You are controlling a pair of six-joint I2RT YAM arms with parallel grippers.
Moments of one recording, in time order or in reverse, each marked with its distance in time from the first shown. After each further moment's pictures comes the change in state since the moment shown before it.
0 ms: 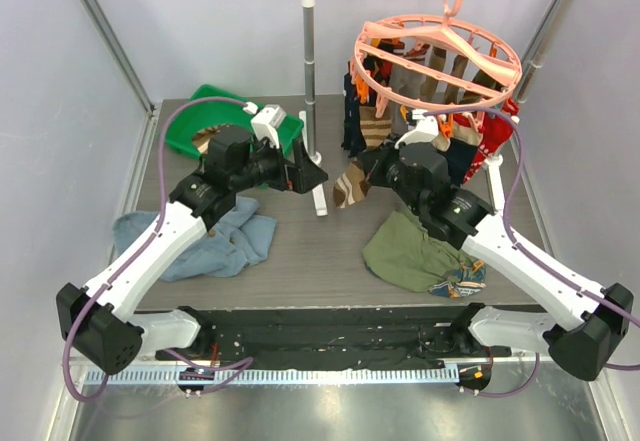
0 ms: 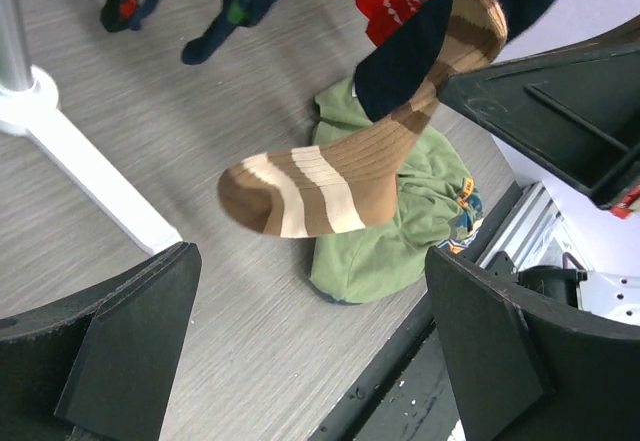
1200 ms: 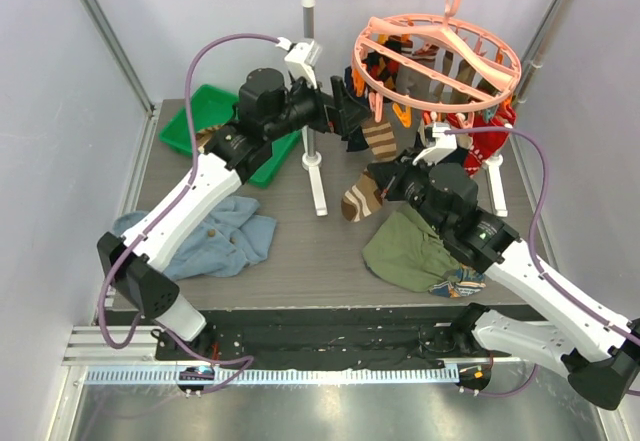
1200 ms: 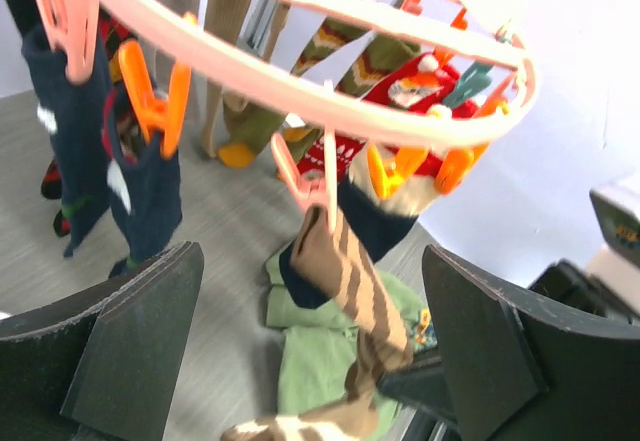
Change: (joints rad) left arm -0.100 0.335 0.496 0.104 -0.069 0.011; right arm 0.000 -0.204 -0.134 0.042 -0.086 -0.068
